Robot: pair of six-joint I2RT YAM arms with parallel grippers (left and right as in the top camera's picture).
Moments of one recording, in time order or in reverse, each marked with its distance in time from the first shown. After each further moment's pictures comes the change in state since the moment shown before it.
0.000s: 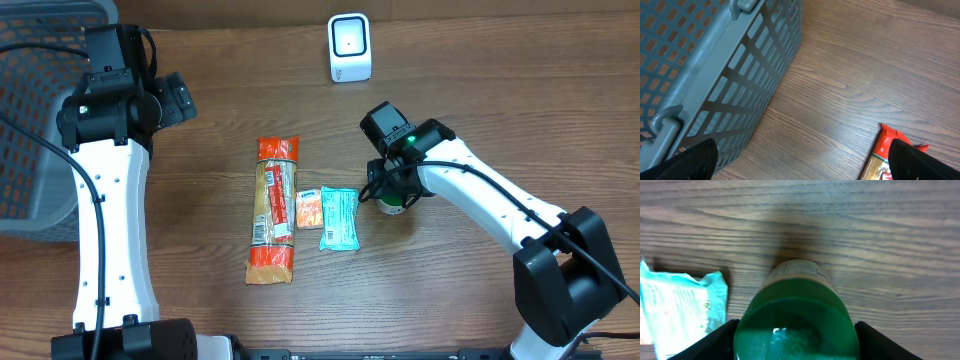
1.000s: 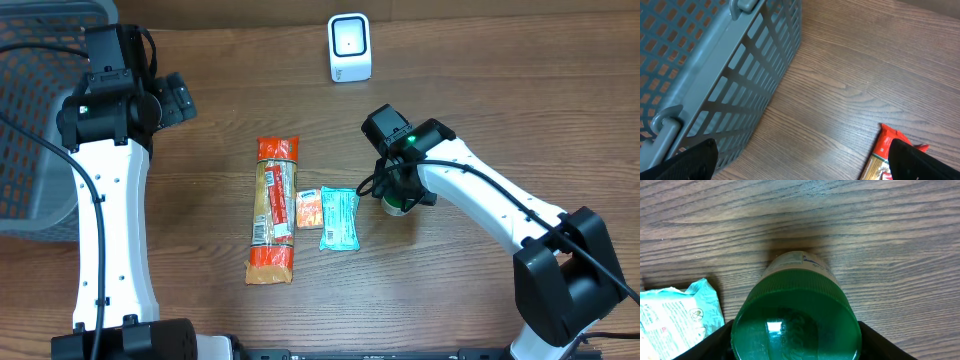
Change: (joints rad) left arm 0.000 0.000 0.000 0.000 0.000 0.000; right arm 0.000 0.000 0.000 -0.055 0.006 0.222
